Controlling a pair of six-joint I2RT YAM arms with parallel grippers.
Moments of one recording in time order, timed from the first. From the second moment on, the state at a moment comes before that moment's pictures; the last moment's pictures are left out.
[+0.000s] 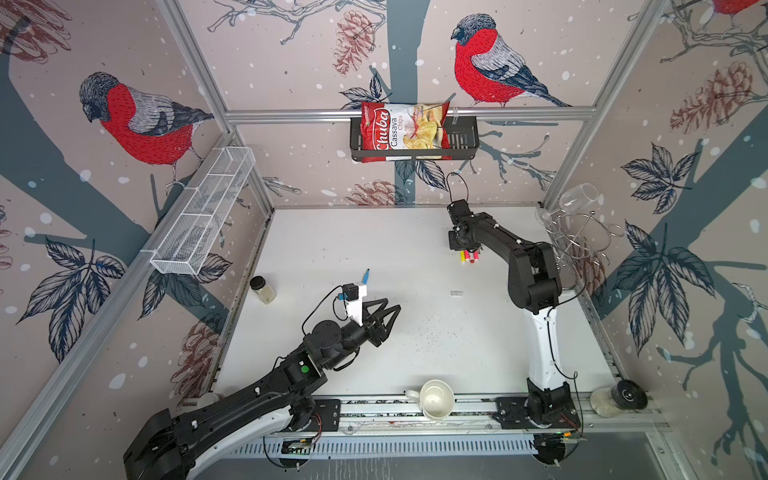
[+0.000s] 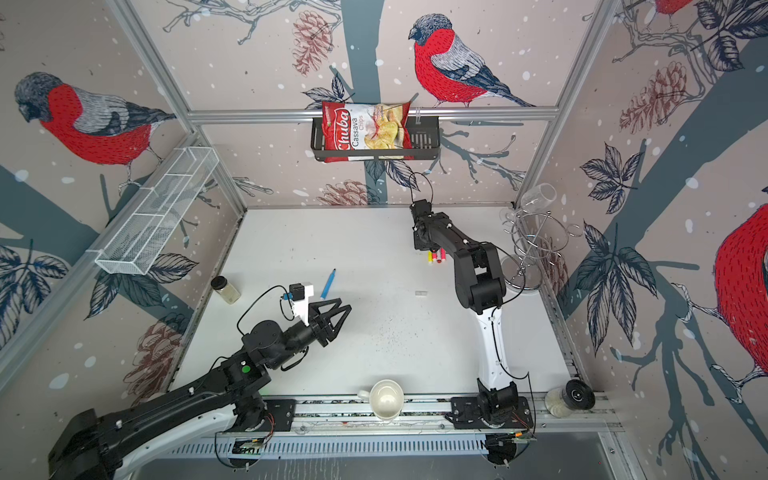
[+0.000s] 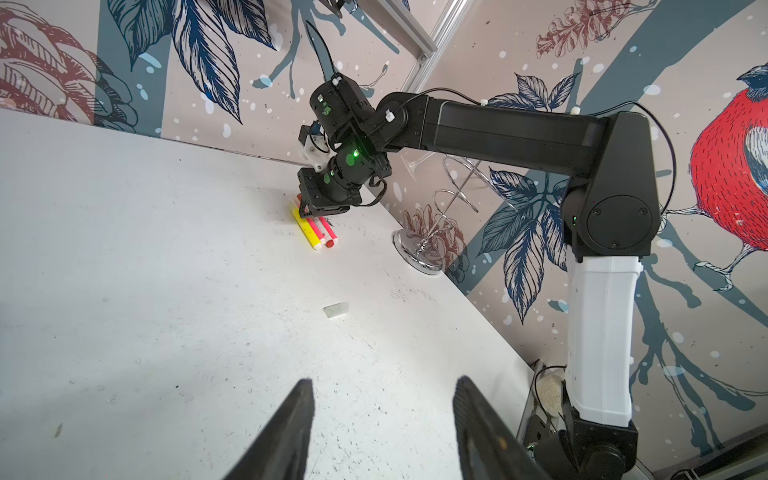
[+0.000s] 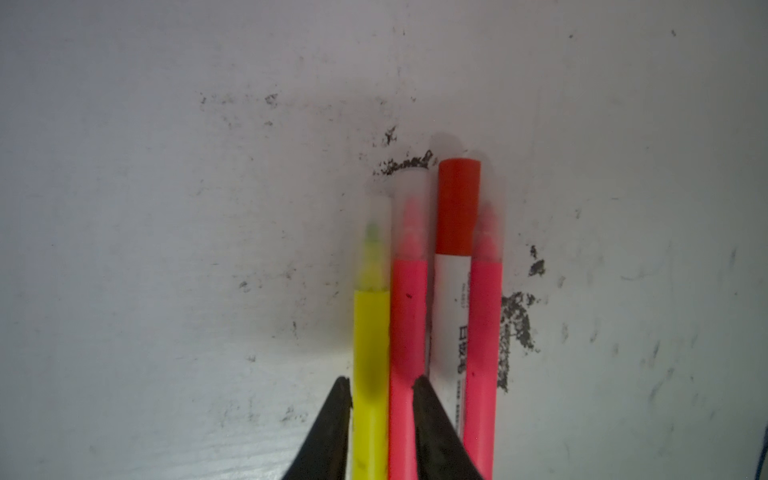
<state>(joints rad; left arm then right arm) -0.90 0.69 0.25 0.42 -0.02 -0.55 0.38 2.29 1.88 -0.75 0.28 0.21</state>
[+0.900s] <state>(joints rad) -0.87 0.69 0.37 0.17 -0.21 -0.55 0.43 1.99 1.56 -0.57 0.05 0.21</state>
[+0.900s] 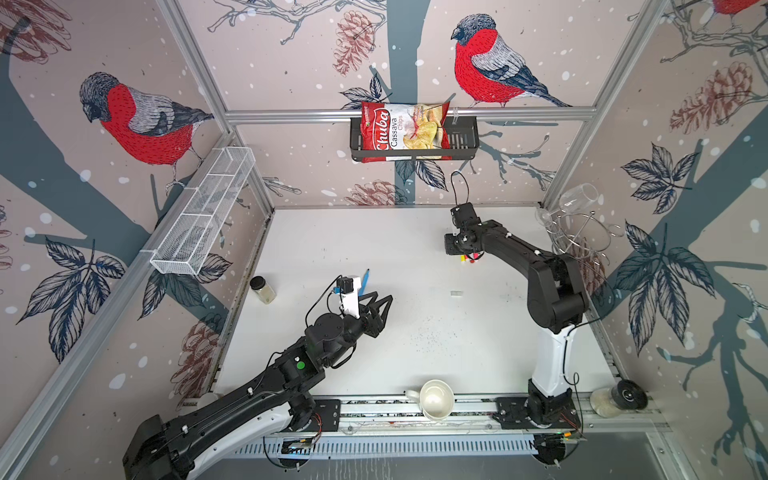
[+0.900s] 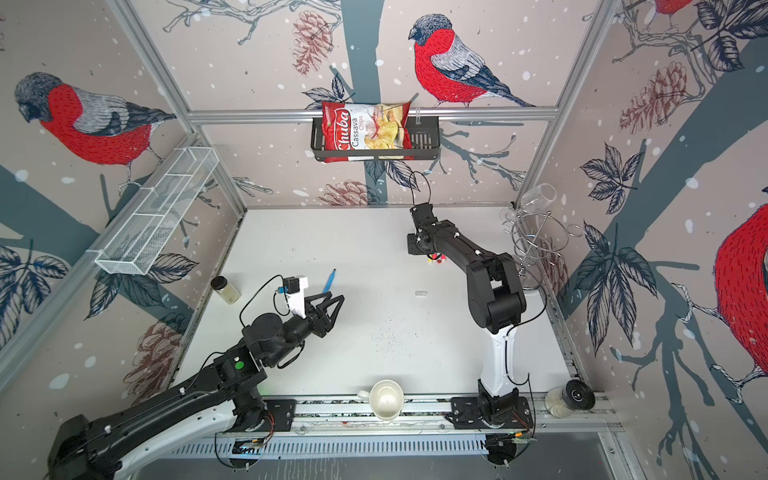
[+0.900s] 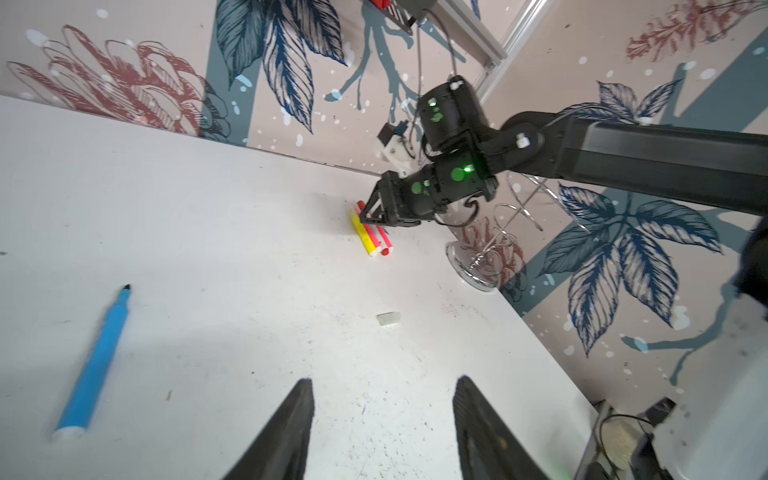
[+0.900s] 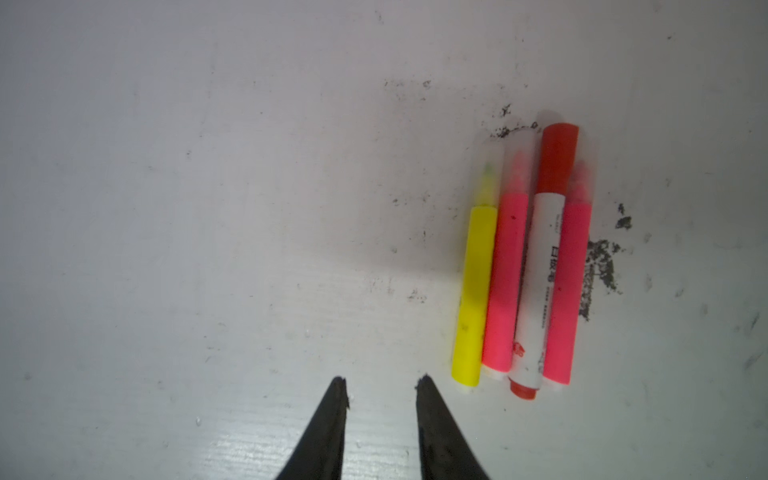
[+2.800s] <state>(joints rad) -0.47 1.61 0.74 -0.09 -0.16 -0.52 0.49 1.27 0.74 -0.14 -0.27 0.24</state>
